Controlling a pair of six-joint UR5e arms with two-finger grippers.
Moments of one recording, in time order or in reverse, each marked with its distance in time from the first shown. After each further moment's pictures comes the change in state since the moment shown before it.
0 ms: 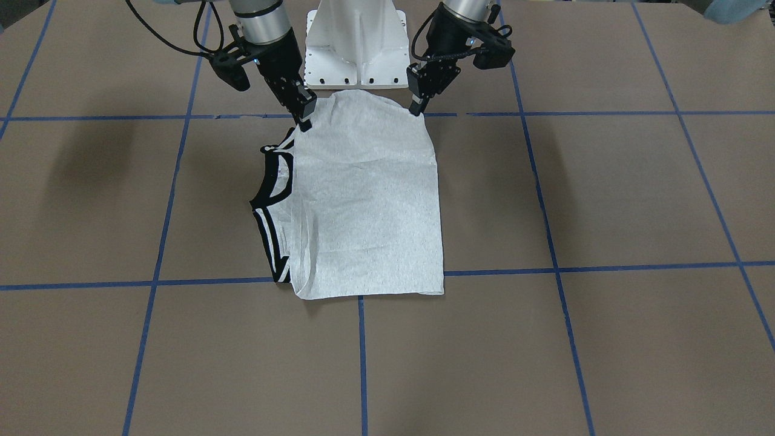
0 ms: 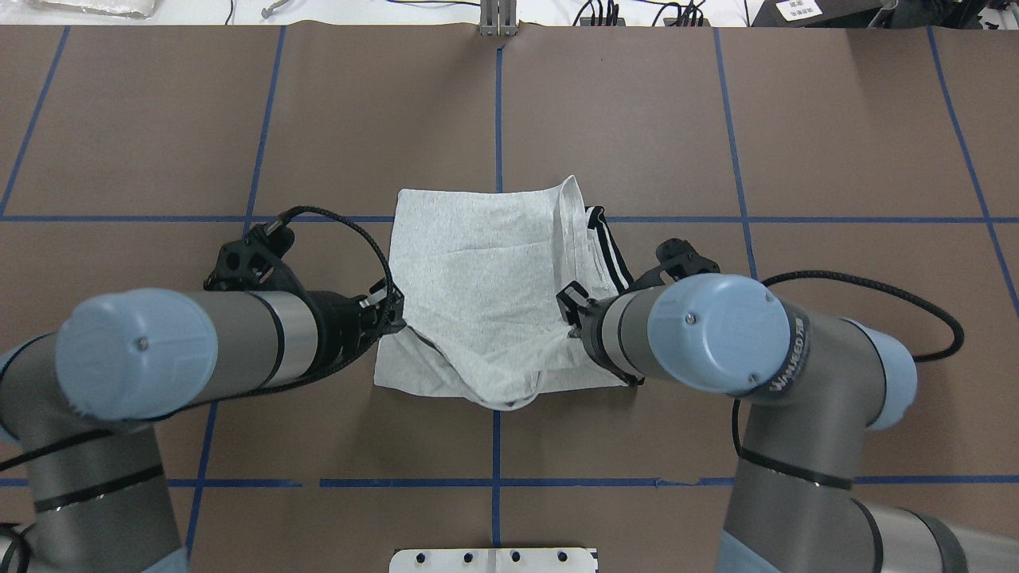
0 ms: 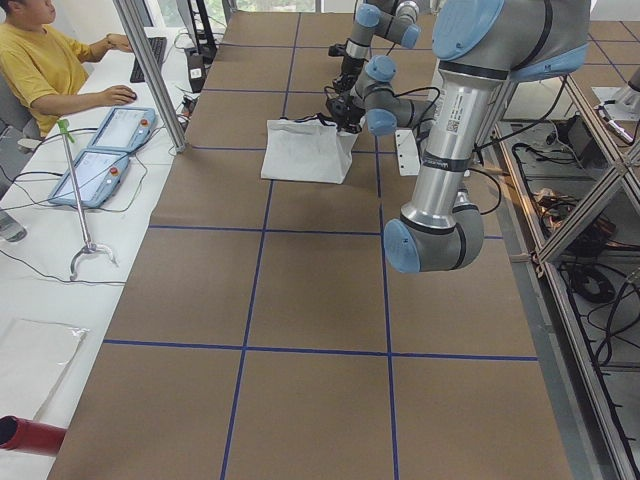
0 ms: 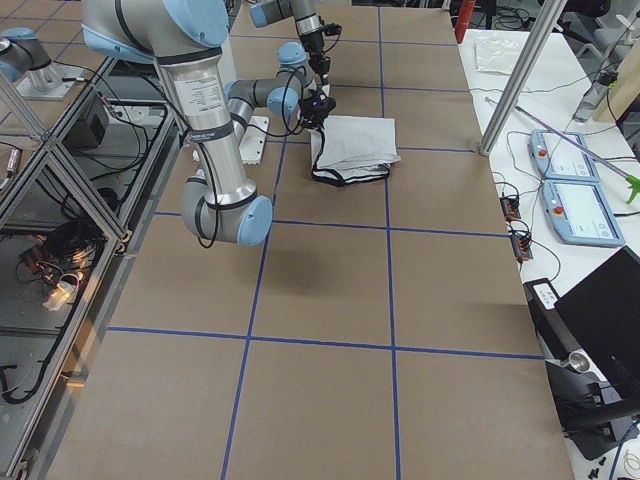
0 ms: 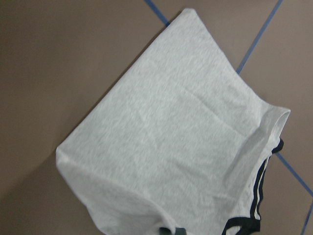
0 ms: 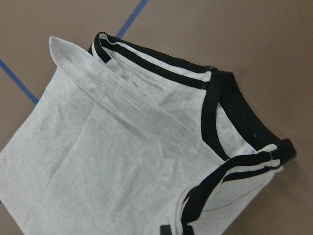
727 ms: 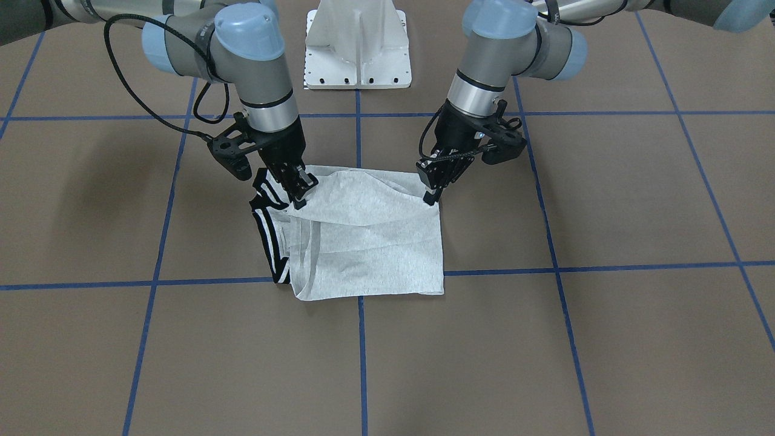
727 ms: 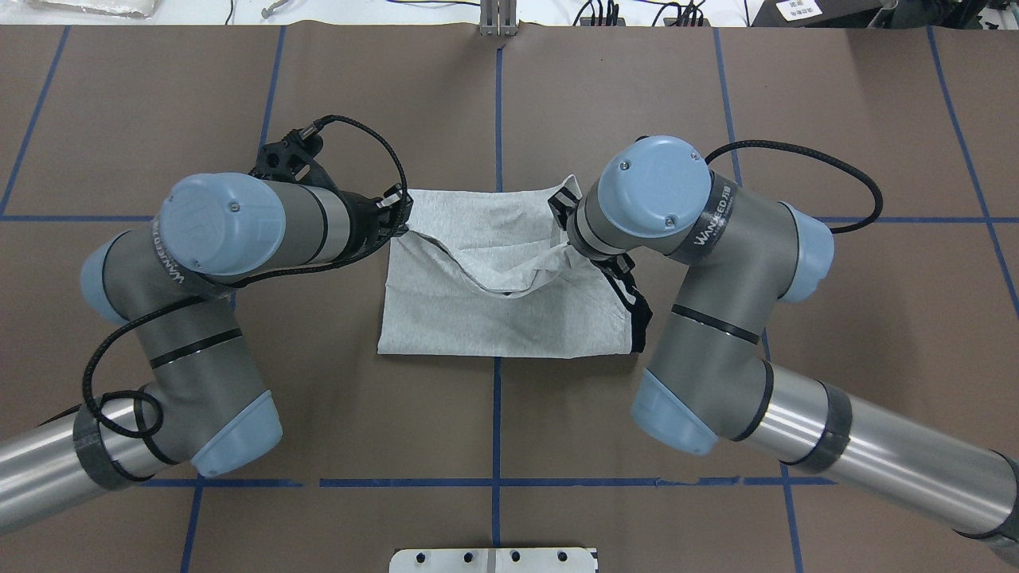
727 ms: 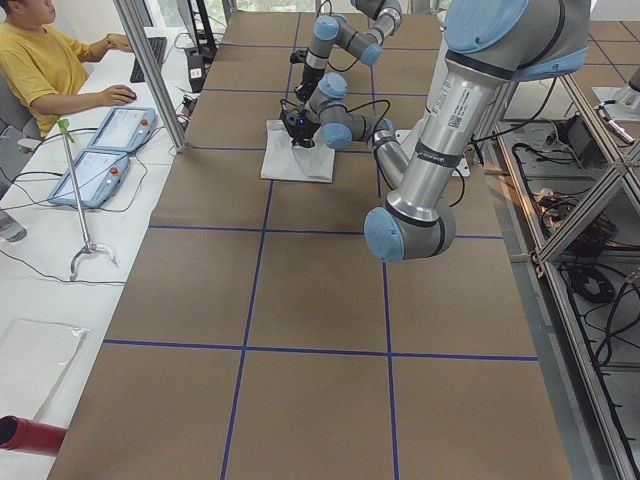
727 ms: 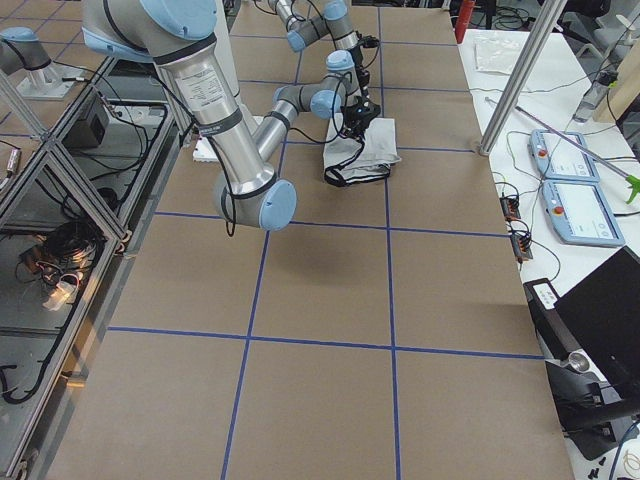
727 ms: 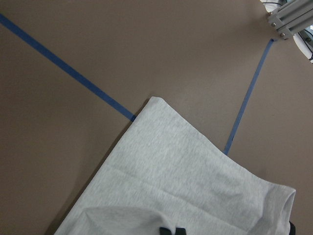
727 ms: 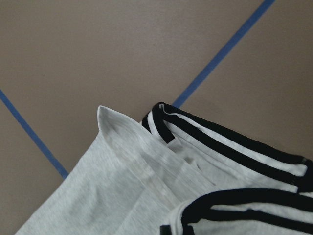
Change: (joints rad) left arm -0.154 -0.126 0.350 -0.210 -0.039 0.111; right arm 0.173 0.170 -0.341 0.091 0.086 -0.153
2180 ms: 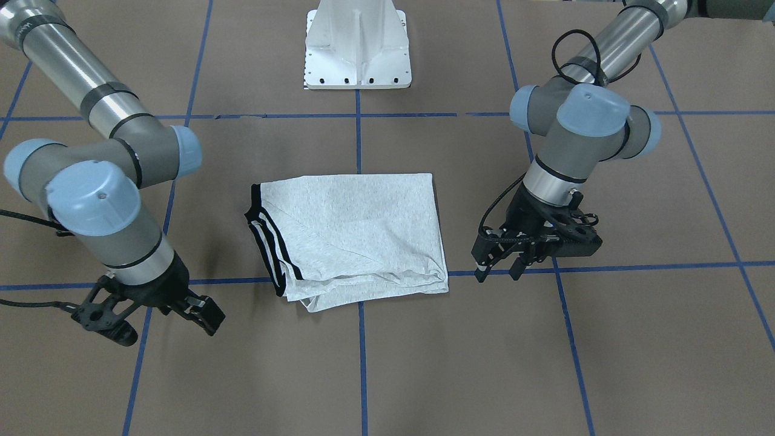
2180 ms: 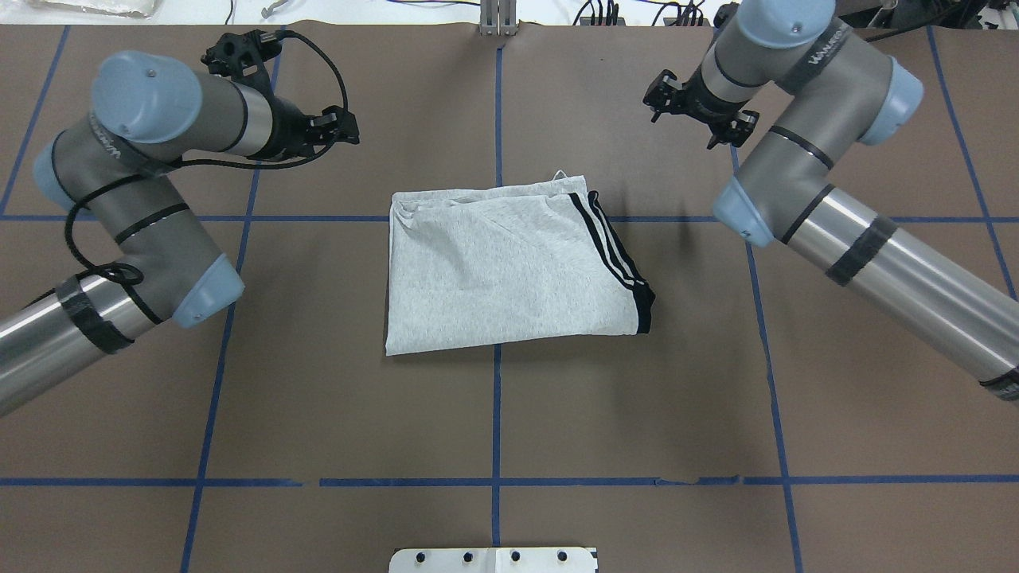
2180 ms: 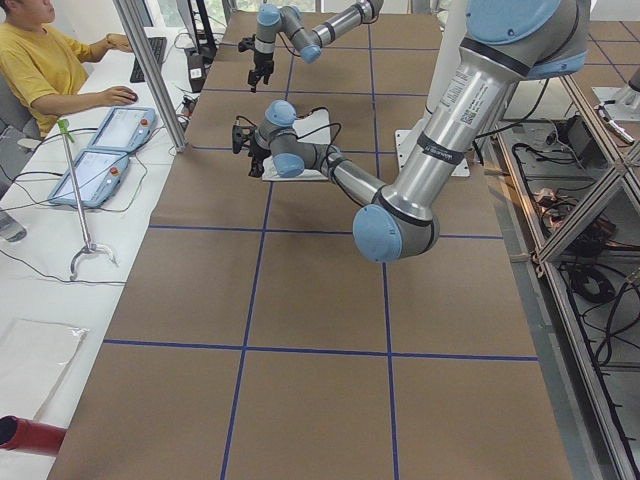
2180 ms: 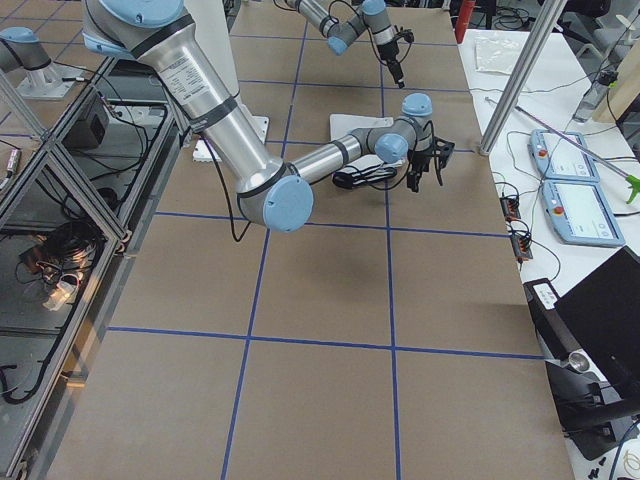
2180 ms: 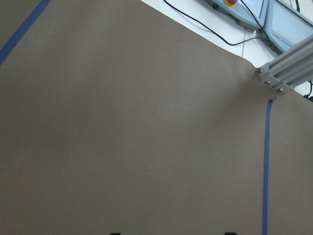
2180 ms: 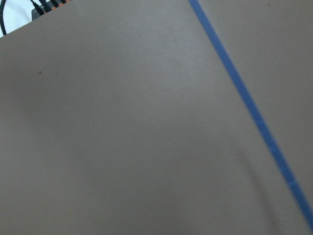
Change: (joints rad) left arm -0.254 0.020 0.244 -0.235 -0.227 0.625; right arm 0.359 -0.025 -0.367 0.243 0.291 -0.713
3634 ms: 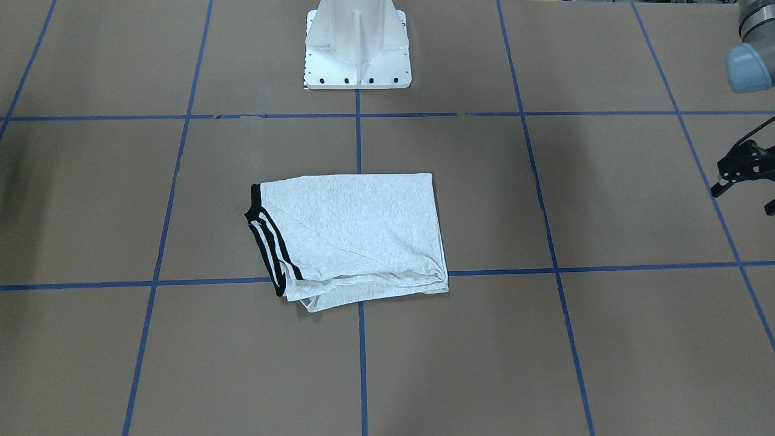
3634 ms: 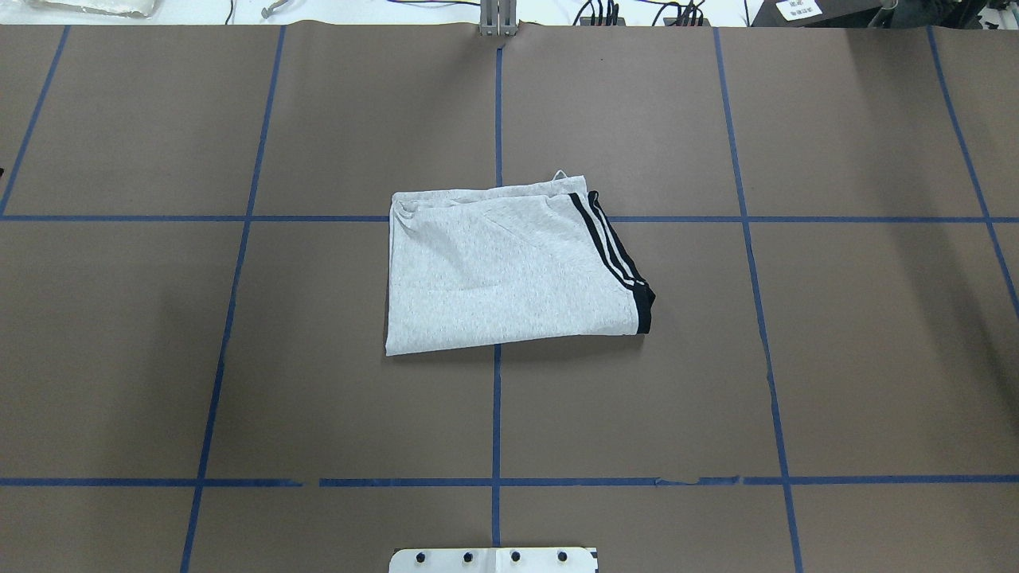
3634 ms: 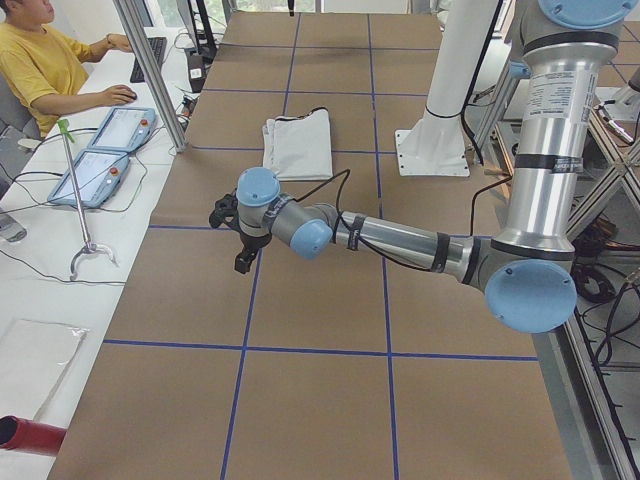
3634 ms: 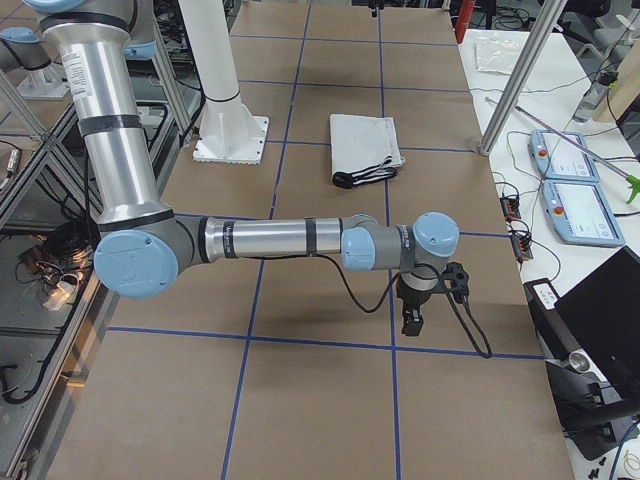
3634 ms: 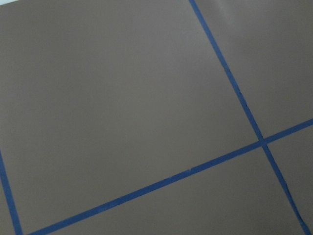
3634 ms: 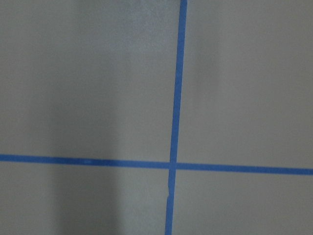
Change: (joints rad) left arm -0.528 0.454 -0.184 0.314 -0.509 1.096; right arm 0.548 -0.450 0.149 -0.340 0.275 -1.234
